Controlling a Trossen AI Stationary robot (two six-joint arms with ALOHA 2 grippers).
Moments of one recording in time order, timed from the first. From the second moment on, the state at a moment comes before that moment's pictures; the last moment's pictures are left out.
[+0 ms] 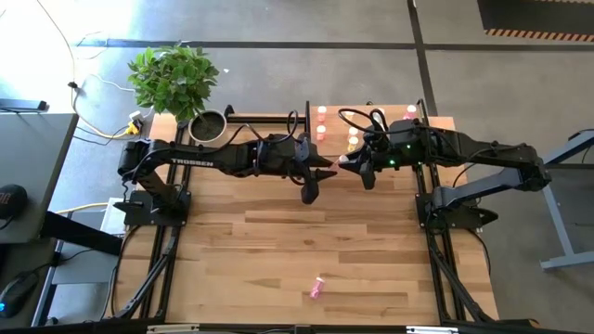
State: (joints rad) left arm 0.16 1.68 1.40 -0.03 -0.04 -0.10; right arm -0.08 1.11 1.23 -0.57 0.00 0.50
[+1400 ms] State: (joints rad) left arm 0.16 1.68 1.40 -0.09 -0.03 -0.07; right arm -0.08 1.11 1.23 -0.59 0.01 0.52
